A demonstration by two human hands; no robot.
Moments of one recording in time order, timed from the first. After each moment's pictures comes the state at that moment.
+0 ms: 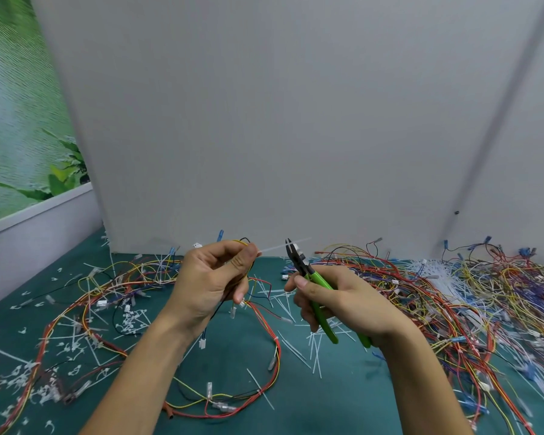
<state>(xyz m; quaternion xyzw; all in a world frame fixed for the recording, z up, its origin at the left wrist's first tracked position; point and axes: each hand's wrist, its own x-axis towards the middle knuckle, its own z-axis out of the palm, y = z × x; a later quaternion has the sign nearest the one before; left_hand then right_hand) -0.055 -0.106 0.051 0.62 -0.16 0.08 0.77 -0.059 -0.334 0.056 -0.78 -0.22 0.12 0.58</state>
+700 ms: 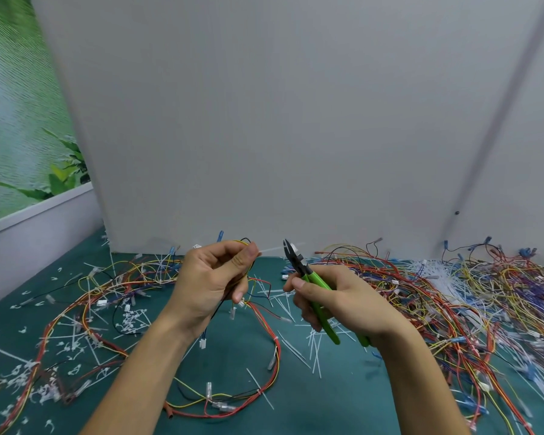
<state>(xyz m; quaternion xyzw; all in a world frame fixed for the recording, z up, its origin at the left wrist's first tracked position) -0.056 -0.108 0.051 0.62 -0.15 0.09 0.77 -0.056 -0.334 0.053 -0.78 -0.22 0.10 0.57</state>
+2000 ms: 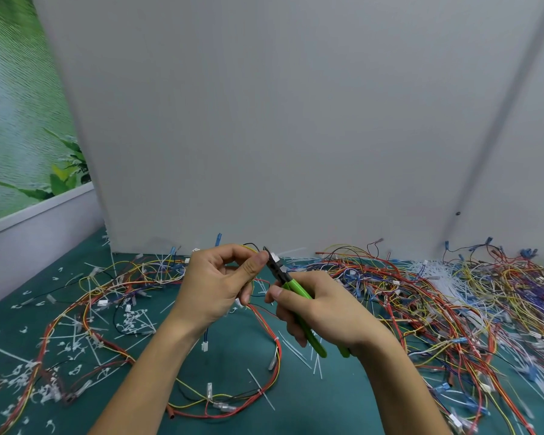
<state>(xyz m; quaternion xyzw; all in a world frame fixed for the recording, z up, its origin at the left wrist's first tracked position) -0.041 -0.106 0.034 0.70 -0.17 0.16 0.68 -0.067 -0.306 0.053 -0.81 -0.23 0.09 0.53</state>
